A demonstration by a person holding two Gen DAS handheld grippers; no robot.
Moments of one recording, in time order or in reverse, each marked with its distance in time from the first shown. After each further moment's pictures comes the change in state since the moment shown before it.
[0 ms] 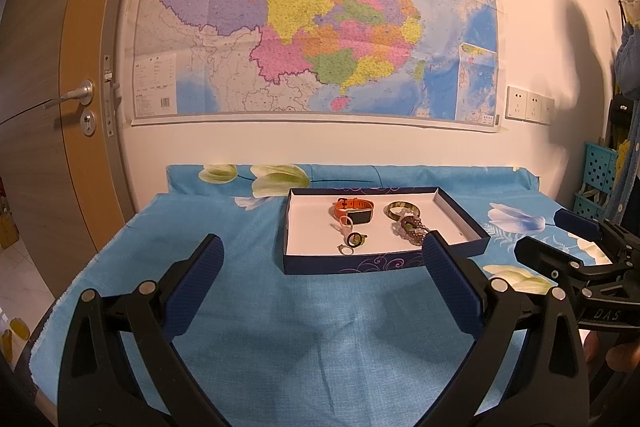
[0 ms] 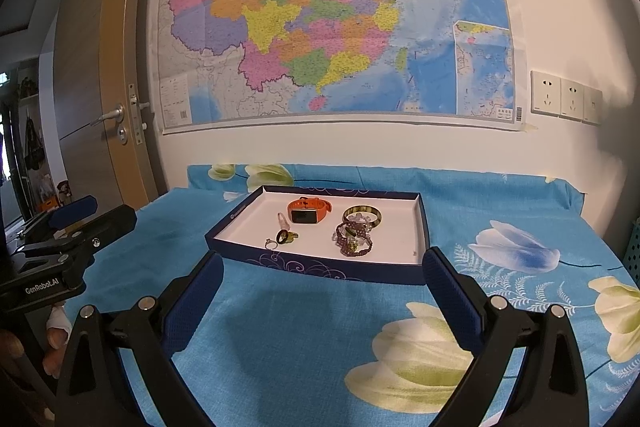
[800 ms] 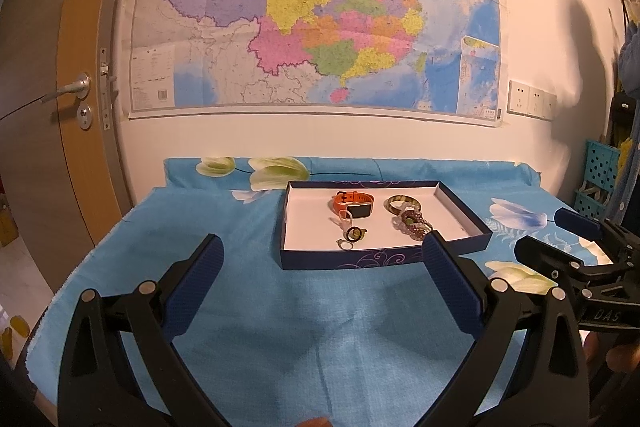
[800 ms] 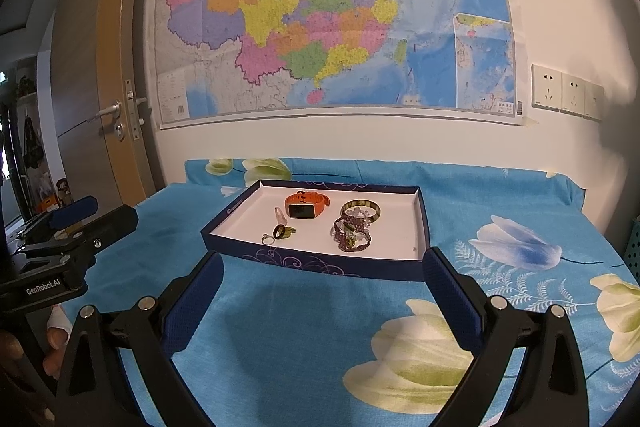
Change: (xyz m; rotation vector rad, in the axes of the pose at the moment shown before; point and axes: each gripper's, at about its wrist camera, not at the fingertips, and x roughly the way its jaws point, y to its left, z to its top) left arm 0.015 -0.005 -0.004 0.000 0.021 0.001; right arm 0.006 -0.003 -0.001 0.006 0.021 -0.004
